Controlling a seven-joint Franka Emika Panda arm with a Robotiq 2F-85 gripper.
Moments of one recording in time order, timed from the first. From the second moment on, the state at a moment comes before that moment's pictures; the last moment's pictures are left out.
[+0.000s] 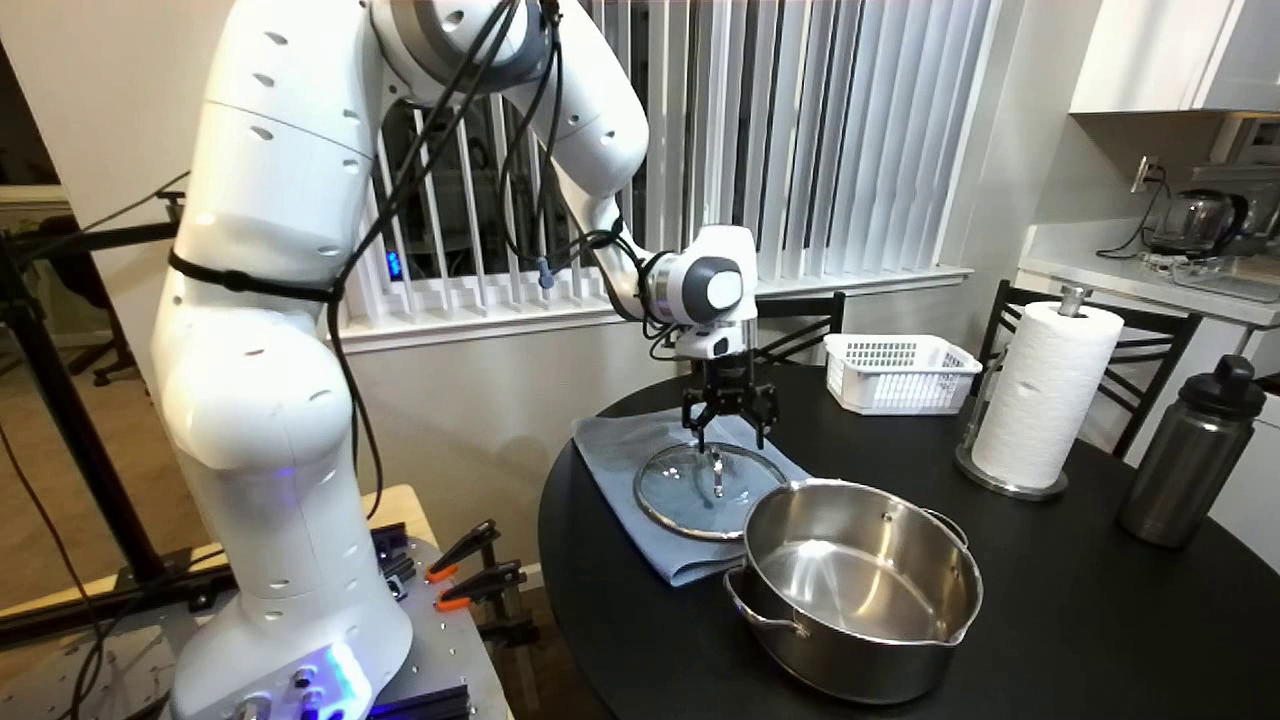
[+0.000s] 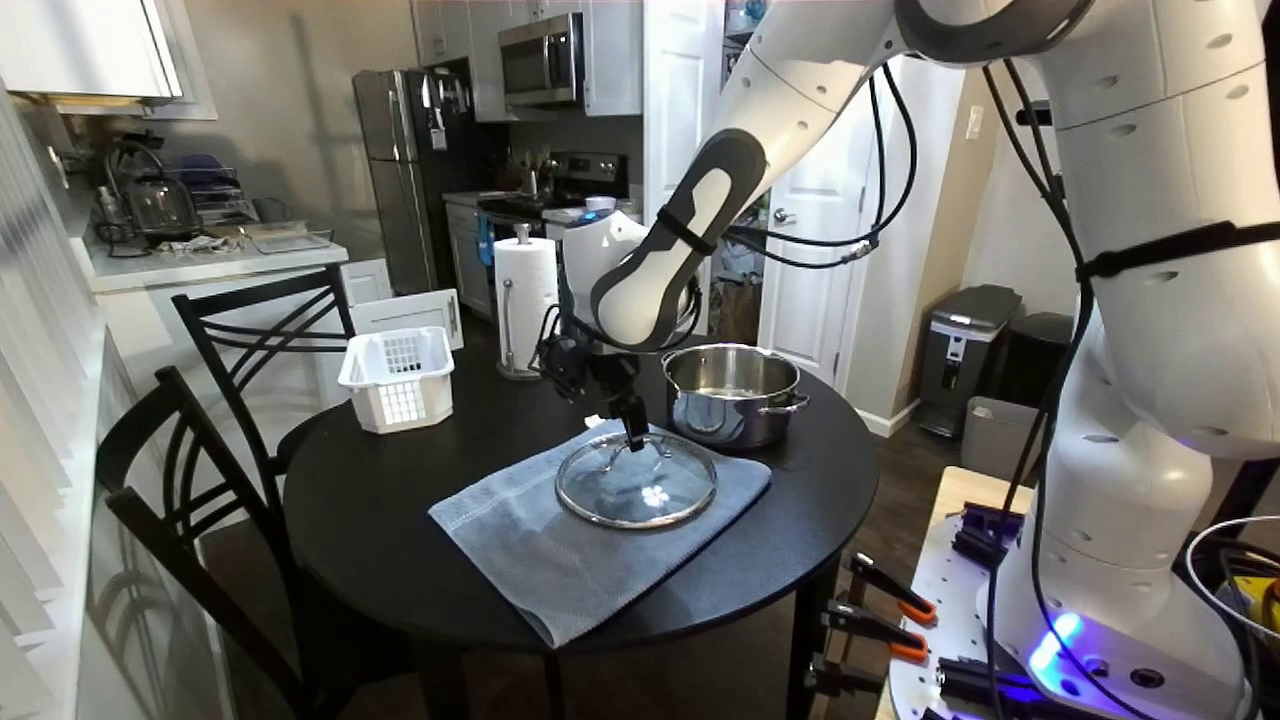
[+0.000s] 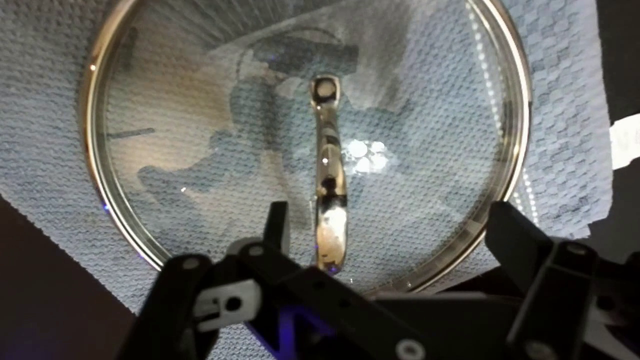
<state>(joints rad) 0.17 0.40 -0.12 -2.14 -0.20 2.49 2.39</state>
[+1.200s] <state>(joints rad) 0.15 0.39 -0.09 -2.18 -0.18 2.49 2.33</state>
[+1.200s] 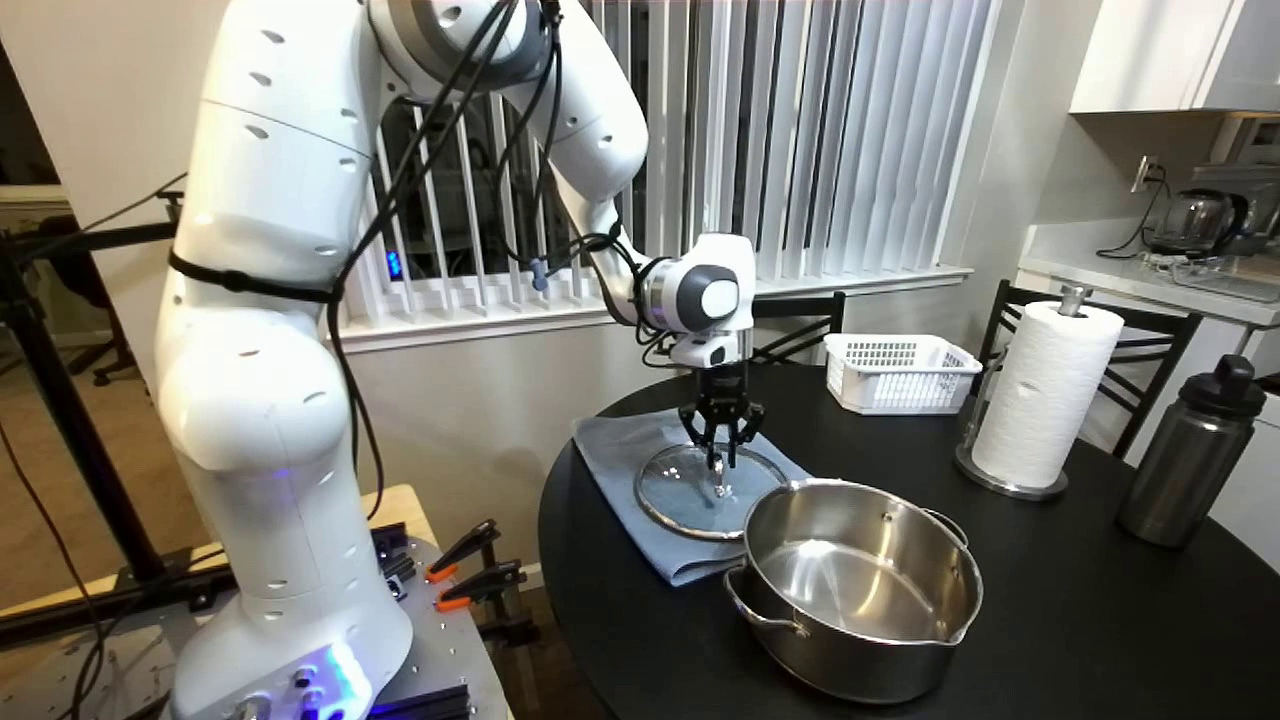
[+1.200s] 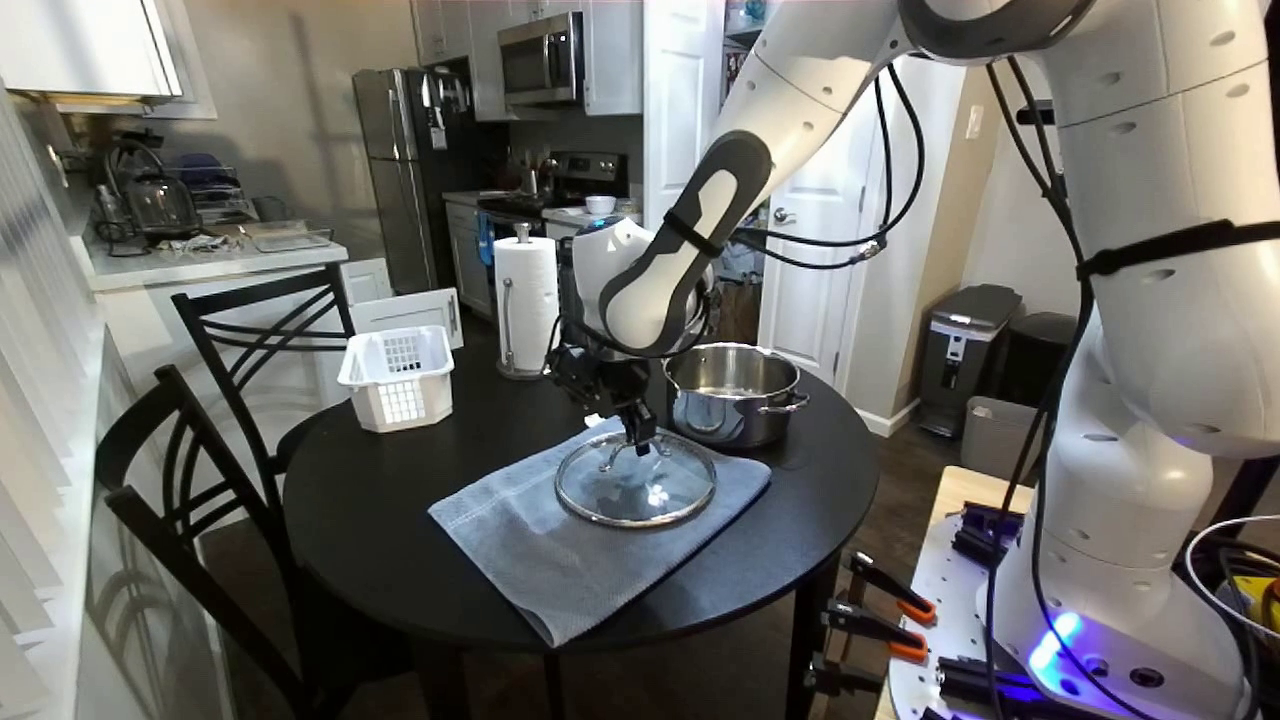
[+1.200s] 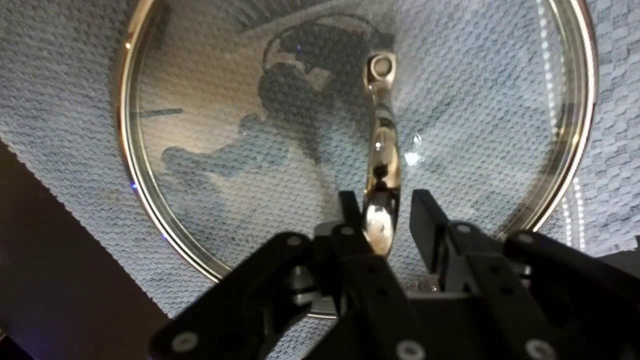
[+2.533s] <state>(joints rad) 0.09 0.04 -0.09 -2.34 -0.11 2.59 2.24</state>
